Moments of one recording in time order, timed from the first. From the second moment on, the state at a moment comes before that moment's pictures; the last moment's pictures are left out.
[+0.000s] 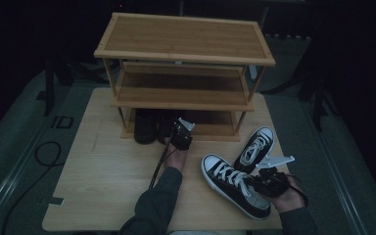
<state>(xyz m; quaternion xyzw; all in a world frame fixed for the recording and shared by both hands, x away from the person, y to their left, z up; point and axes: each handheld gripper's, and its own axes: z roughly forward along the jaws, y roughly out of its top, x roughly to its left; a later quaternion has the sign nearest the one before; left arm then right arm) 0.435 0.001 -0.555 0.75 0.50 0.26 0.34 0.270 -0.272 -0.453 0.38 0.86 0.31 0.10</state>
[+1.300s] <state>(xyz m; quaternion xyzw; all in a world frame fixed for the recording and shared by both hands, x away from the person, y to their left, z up) 0.434 0.001 -0.556 0.75 0.50 0.27 0.35 0.299 -0.293 -0.395 0.38 0.85 0.35 0.13</state>
